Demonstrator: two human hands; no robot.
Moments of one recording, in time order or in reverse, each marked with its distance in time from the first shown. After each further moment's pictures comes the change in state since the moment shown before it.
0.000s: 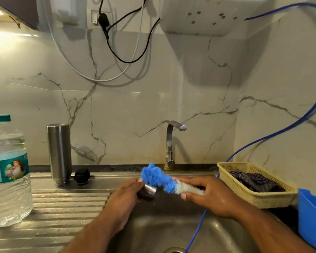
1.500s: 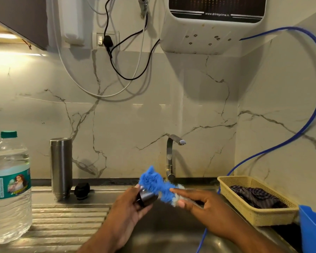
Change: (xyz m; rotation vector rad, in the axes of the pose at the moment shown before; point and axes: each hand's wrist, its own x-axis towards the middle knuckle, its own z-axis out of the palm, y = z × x) left_hand -0.019 0.031 0.012 -0.543 0.022 -0.066; right_hand -0.009 -0.025 -0.001 0.152 0.074 -0.021
